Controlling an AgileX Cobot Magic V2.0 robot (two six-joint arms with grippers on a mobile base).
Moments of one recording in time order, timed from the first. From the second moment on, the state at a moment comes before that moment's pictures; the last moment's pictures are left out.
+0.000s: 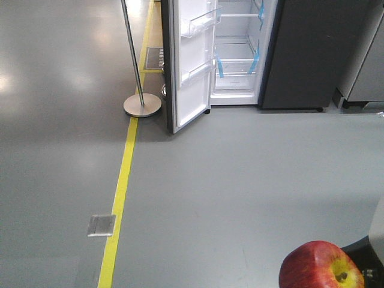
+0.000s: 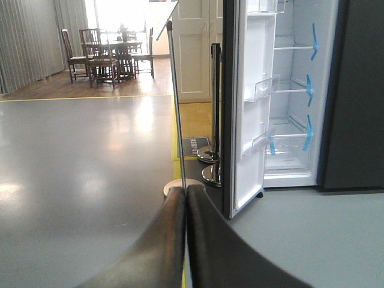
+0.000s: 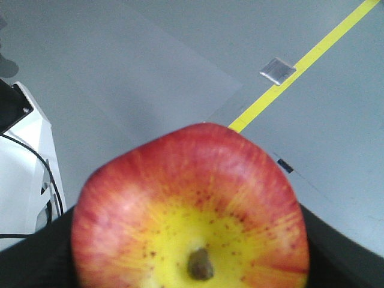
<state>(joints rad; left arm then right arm) 0.02 -0.01 0.02 0.01 0.08 -0.07 0.41 0.68 -0.67 0.59 0.98 -0.49</state>
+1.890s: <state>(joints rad) 0.02 -0.01 0.02 0.01 0.08 -0.07 0.41 0.68 -0.67 0.59 0.98 -0.49</state>
